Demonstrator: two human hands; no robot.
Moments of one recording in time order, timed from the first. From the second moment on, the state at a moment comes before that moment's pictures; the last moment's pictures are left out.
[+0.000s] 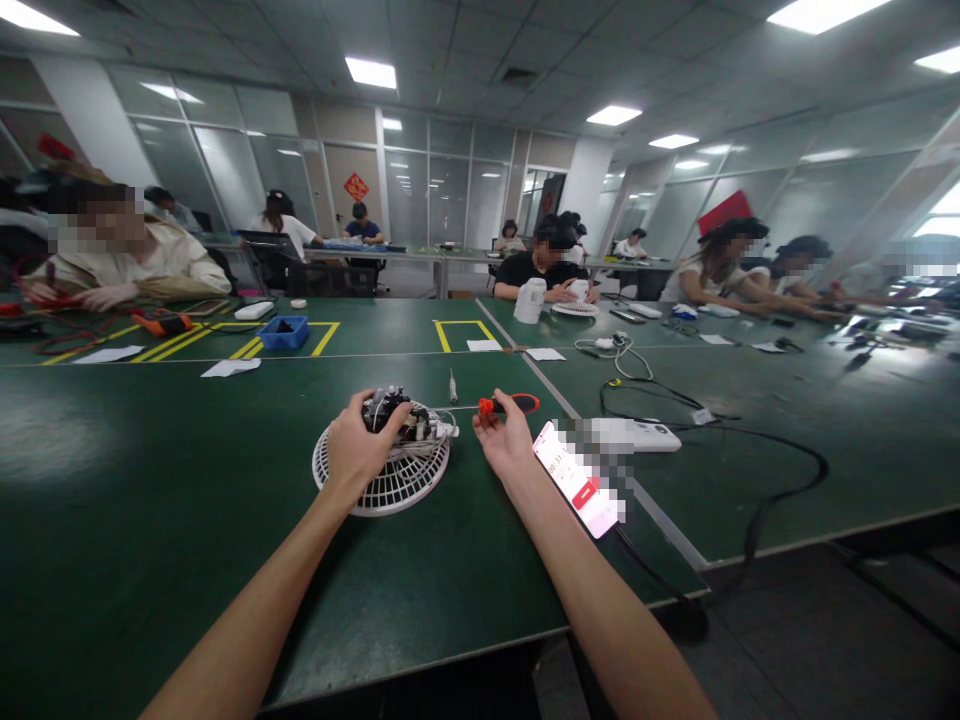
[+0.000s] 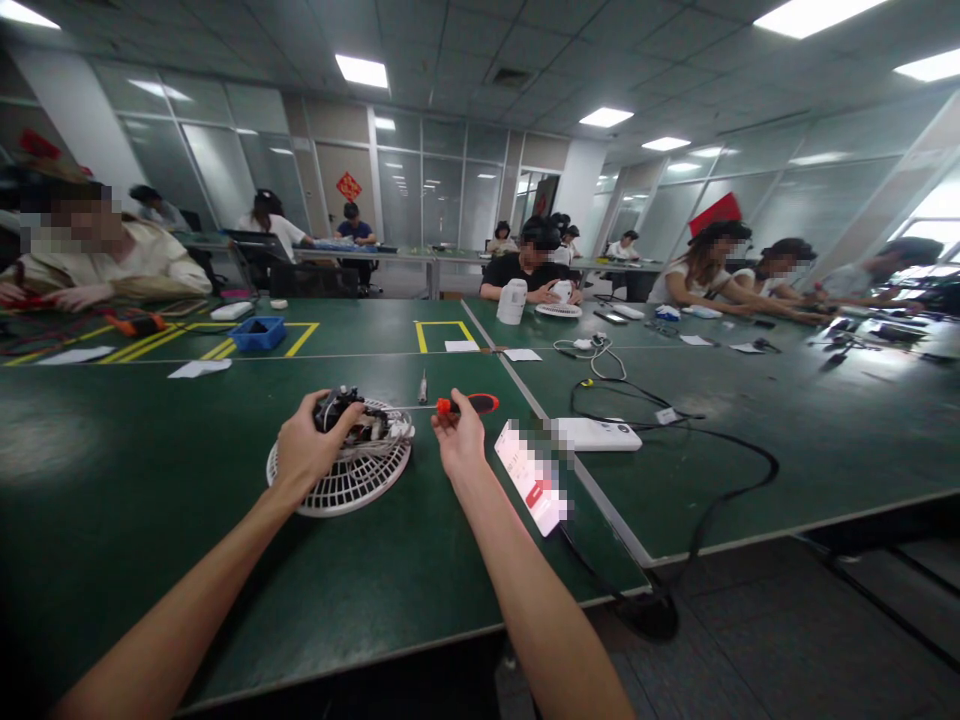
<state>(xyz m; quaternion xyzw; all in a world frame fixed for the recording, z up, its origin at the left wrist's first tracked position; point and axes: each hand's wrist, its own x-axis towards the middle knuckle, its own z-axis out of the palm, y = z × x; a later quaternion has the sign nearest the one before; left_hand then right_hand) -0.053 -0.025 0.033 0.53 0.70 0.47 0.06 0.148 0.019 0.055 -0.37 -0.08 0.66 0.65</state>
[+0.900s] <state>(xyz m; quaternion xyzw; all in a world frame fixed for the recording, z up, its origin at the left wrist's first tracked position) -0.054 -0.025 0.033 0.53 0.70 0.47 0.05 0.152 0.024 0.048 -0.33 -0.12 0.63 0.69</state>
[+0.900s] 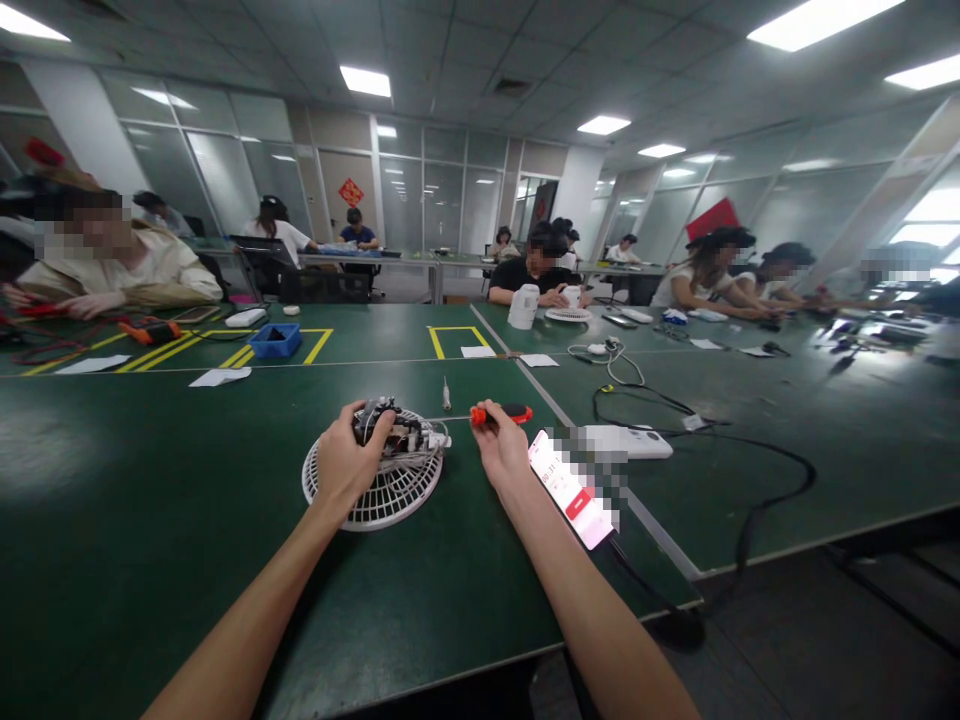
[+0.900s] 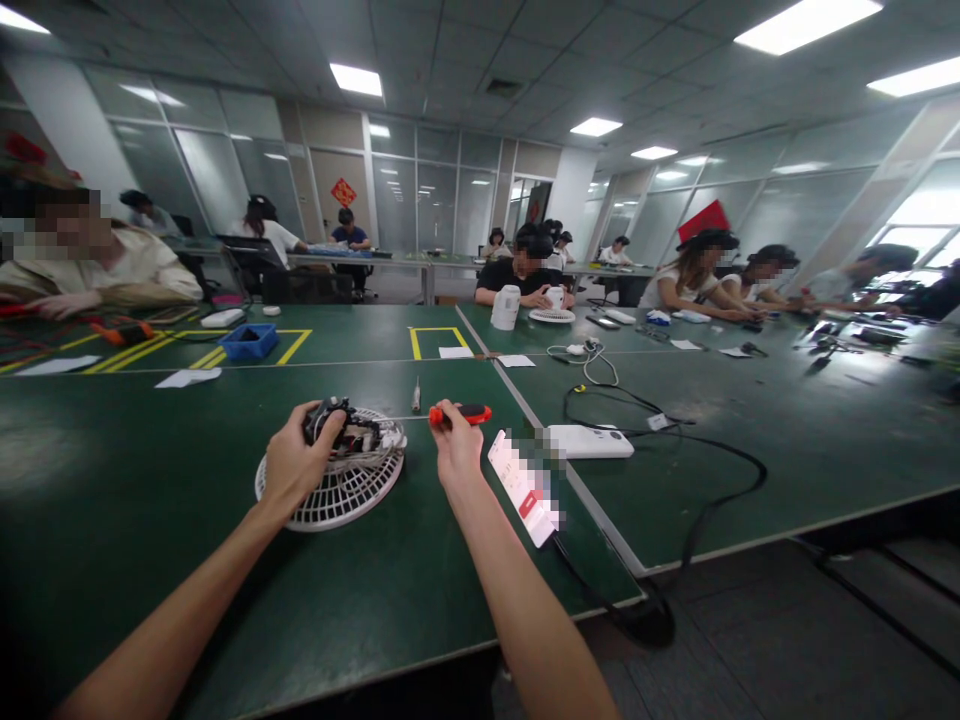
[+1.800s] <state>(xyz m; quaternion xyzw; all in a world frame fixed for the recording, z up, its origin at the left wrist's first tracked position) -0.053 -0.025 0.031 0.53 0.70 0.47 0.05 0.151 0.021 0.052 -0.37 -0.12 0.63 0.67</state>
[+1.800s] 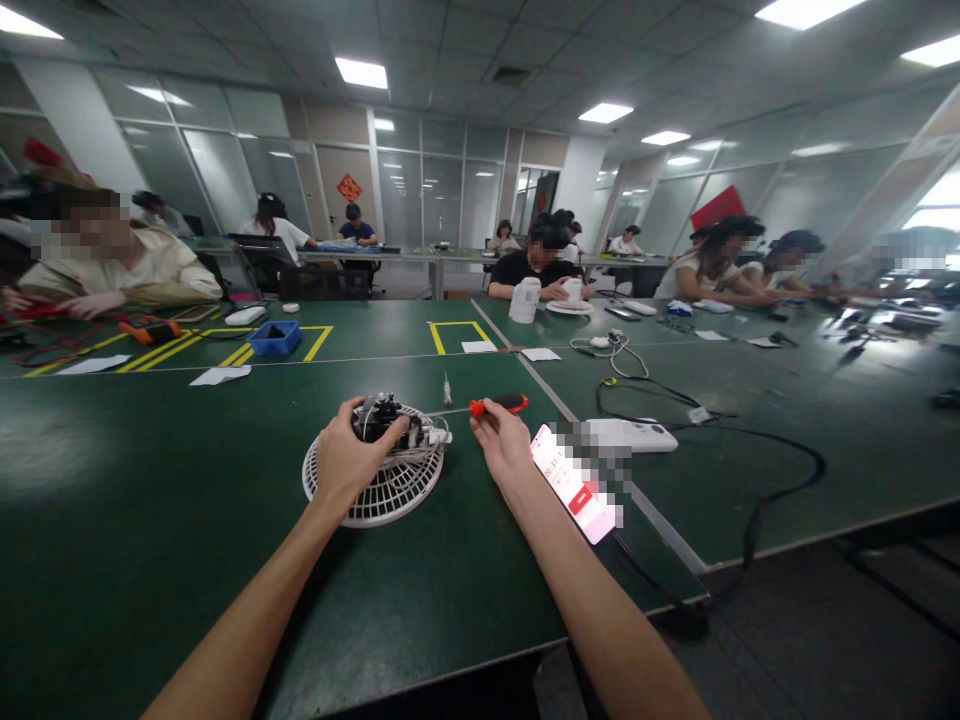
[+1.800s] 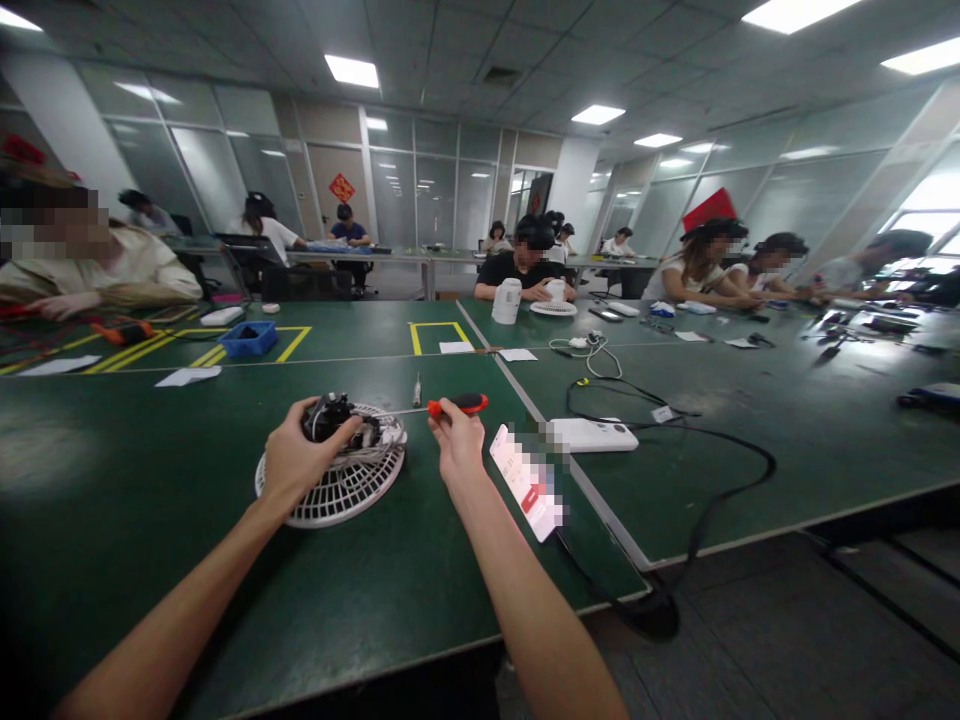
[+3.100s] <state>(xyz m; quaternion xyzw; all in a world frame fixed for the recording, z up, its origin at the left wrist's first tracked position) -0.055 -0.026 0.027 0.55 0.70 0.46 0.03 0.154 0.014 0.065 -0.33 -0.05 0.67 0.66</state>
